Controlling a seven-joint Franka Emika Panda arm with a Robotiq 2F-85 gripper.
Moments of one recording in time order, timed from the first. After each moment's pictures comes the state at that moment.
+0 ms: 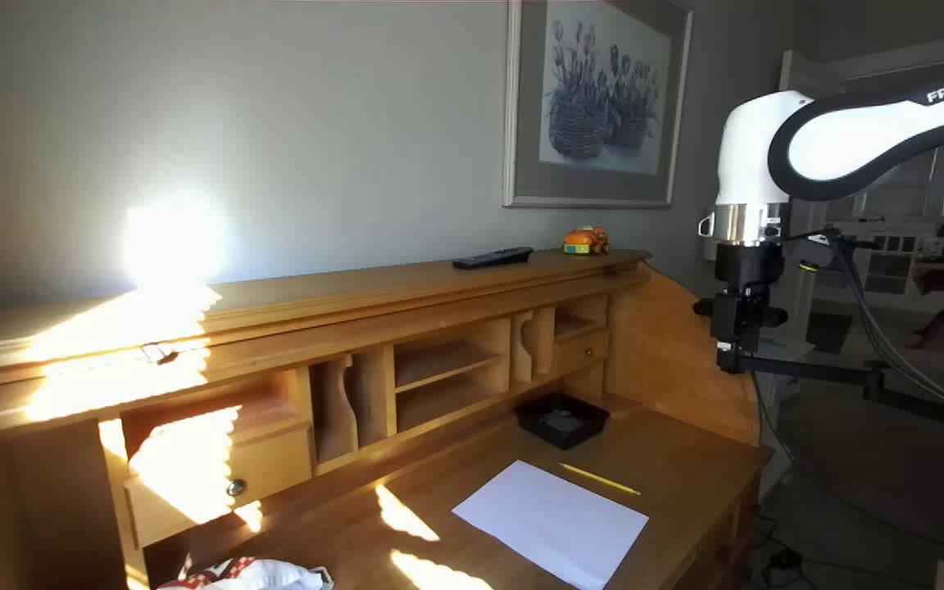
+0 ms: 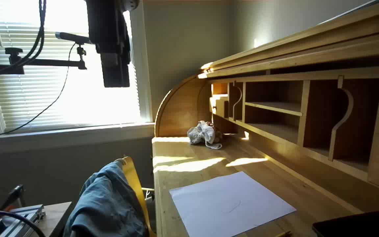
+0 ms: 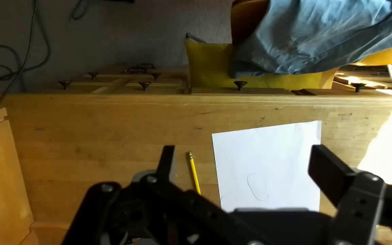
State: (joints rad) arm 0.01 -0.59 0.00 -2.50 -0.03 1.90 0.03
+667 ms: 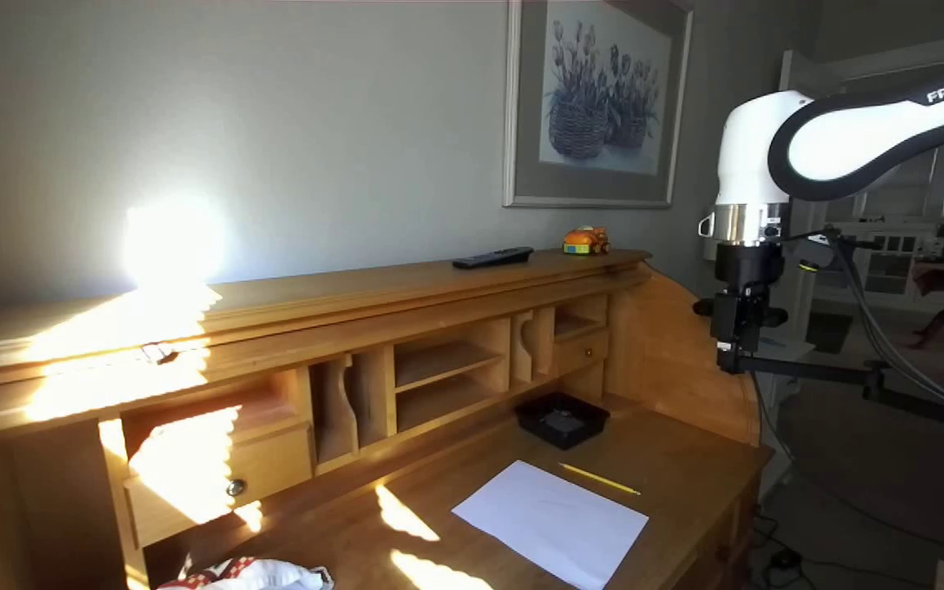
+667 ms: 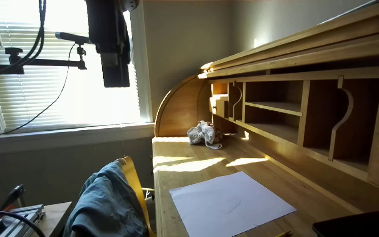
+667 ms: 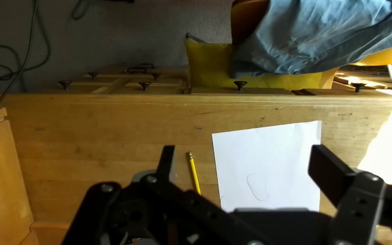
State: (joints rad) arm 0.01 -0.59 0.00 -2.50 -0.03 1.90 0.03
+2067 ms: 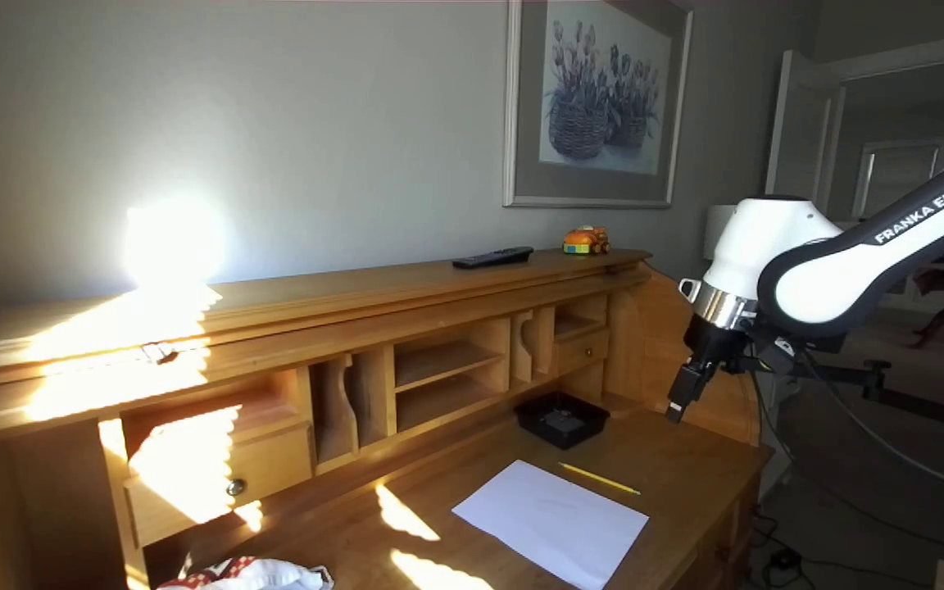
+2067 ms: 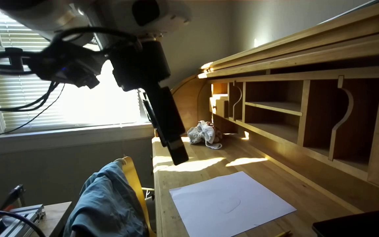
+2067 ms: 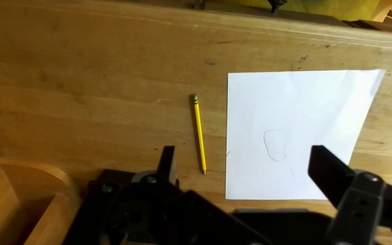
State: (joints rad) arm 0.00 -0.42 -0.02 -2.75 -0.09 2.63 -0.05
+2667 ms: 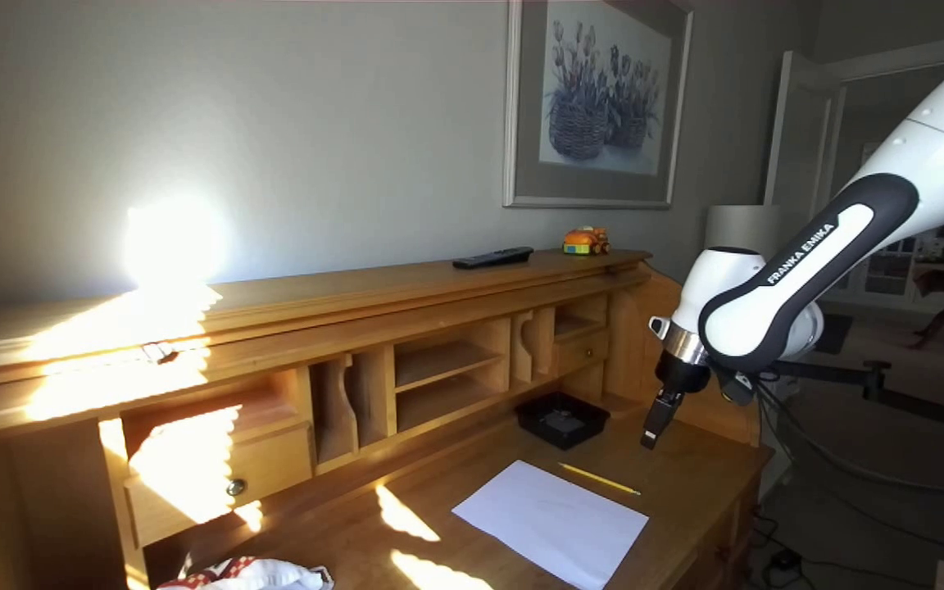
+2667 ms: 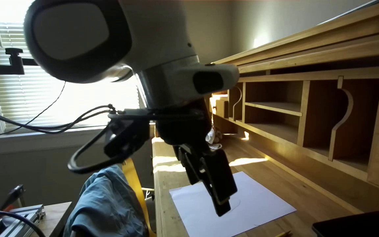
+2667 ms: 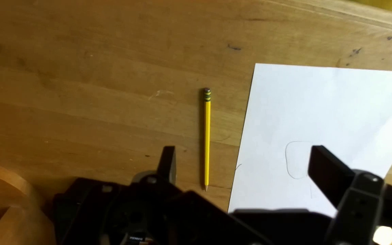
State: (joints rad) arm 0.05 -0.08 -0.12 -2.64 0.06 2.83 -0.32
